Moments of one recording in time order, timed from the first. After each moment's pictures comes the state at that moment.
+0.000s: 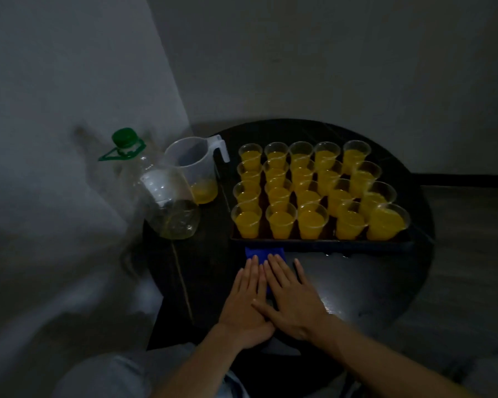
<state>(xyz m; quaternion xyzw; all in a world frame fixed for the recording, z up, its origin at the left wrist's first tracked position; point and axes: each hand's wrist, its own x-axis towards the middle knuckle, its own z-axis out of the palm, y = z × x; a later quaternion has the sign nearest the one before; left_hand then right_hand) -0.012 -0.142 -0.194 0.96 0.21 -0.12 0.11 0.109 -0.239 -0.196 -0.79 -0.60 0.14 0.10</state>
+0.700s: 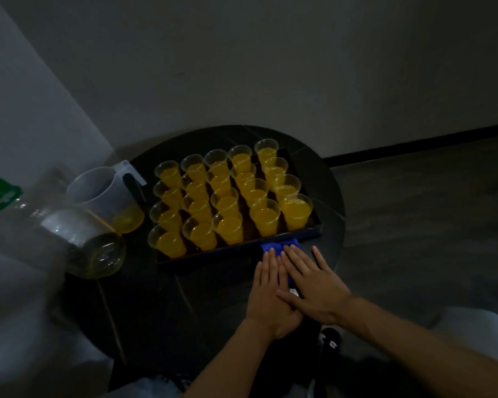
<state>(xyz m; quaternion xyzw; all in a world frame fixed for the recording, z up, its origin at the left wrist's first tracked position) 0.136 -0.269 -0.194 0.98 0.11 -0.11 0.14 0.240 -0.387 -0.197 -0.85 -0.52 0.11 0.04</state>
